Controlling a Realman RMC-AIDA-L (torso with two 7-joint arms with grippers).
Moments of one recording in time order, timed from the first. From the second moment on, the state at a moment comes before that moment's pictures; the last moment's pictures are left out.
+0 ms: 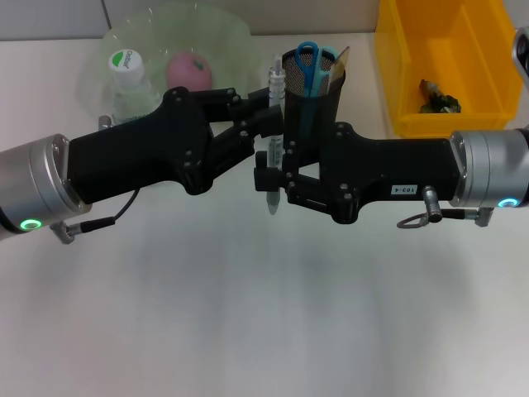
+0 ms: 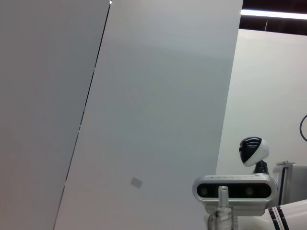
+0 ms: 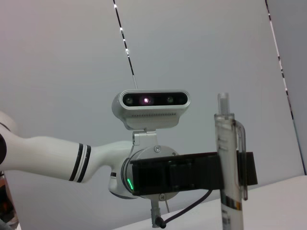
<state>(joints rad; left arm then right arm) -0.43 -2.07 1.18 0.62 1.25 1.69 -1.26 0.59 2.09 -1.14 -0.58 -1.53 -1.62 1.32</state>
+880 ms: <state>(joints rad) -0.44 -2.07 1.18 0.62 1.25 1.69 -1.26 0.59 2.09 -1.13 -0.58 -1.53 -1.61 1.29</state>
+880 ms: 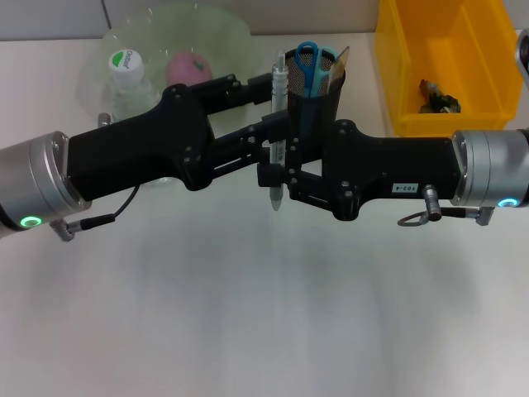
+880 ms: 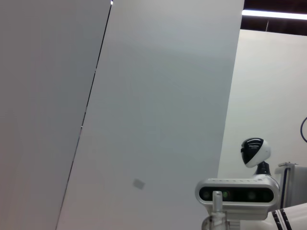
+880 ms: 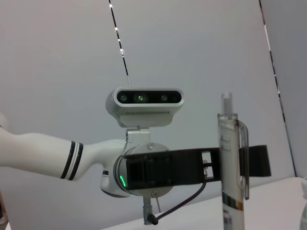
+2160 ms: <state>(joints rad) -0.41 -2.07 1.17 0.61 1.26 1.60 -1.22 0.61 2.08 -1.01 -0.57 -1.28 -1.23 1.20</state>
